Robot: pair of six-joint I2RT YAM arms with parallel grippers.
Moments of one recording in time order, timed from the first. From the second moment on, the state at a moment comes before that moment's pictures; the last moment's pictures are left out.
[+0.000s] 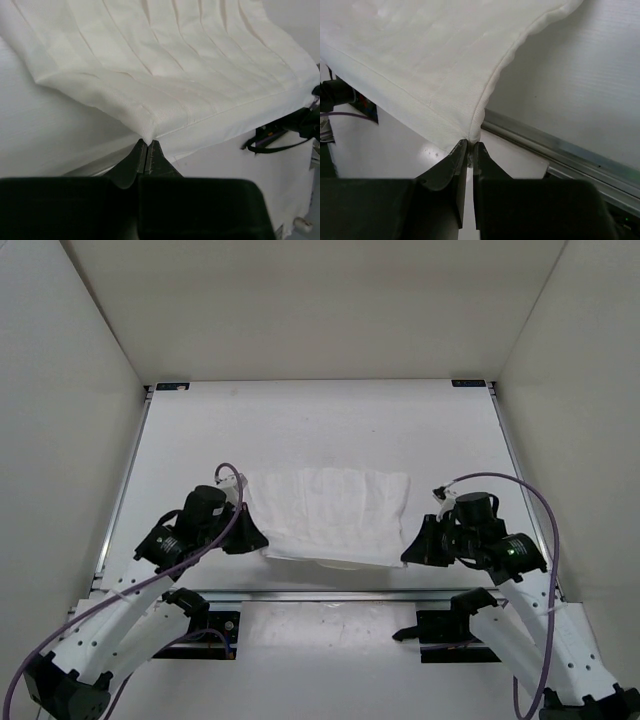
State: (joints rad) left arm -0.53 0.73 0.68 -0.72 0.20 -0.59; right arm 0.35 0.66 0.67 -0.94 -0.42 0.47
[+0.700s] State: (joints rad) left arm -0.25 1.10 0.85 -0.48 0.36 -0.59; right arm 0.07 1.12 0.82 -0.63 -0.70 0.49
